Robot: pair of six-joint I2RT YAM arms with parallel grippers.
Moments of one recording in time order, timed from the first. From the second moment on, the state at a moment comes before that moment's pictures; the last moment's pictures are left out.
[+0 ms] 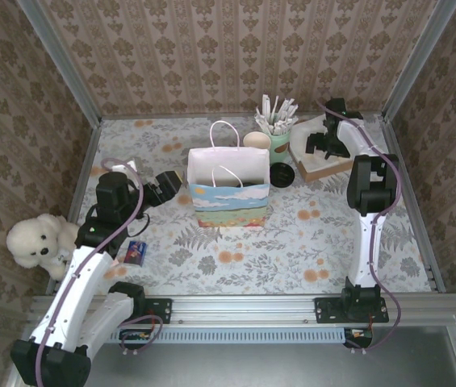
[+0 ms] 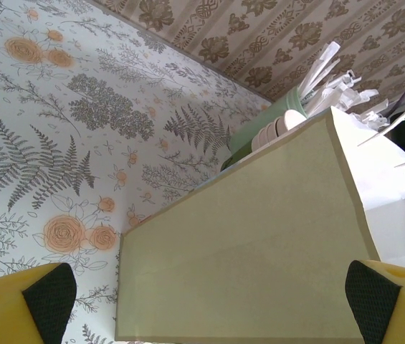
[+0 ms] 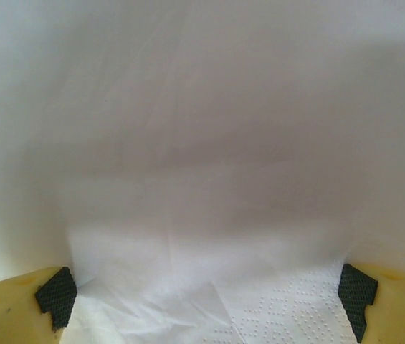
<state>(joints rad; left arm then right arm) -0.27 0.80 0.76 -0.39 0.26 -0.64 -0.04 2.32 2.01 -0.92 0.07 0.17</state>
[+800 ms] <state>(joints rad) -0.27 0.87 0.76 -0.39 0.24 -0.64 -0.07 2.60 2.45 -0.91 0.14 0.23</state>
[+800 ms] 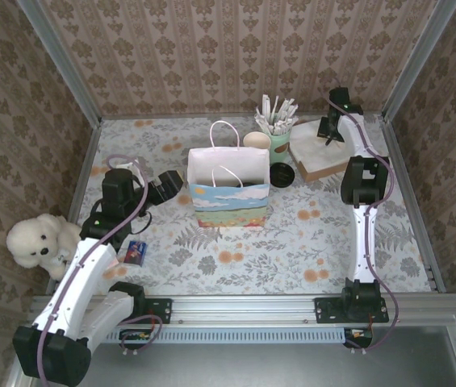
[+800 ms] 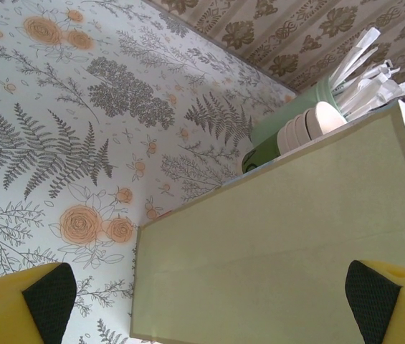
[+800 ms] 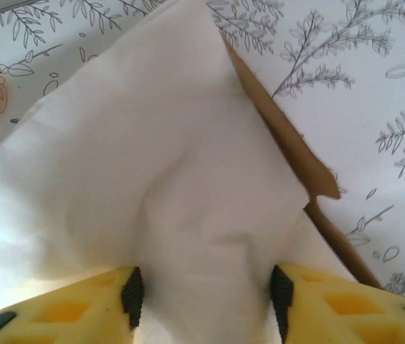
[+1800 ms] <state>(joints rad) -0.27 0.84 0.76 -0.38 0.24 -0.63 -0.04 2.31 2.15 -0.75 0.21 0.13</state>
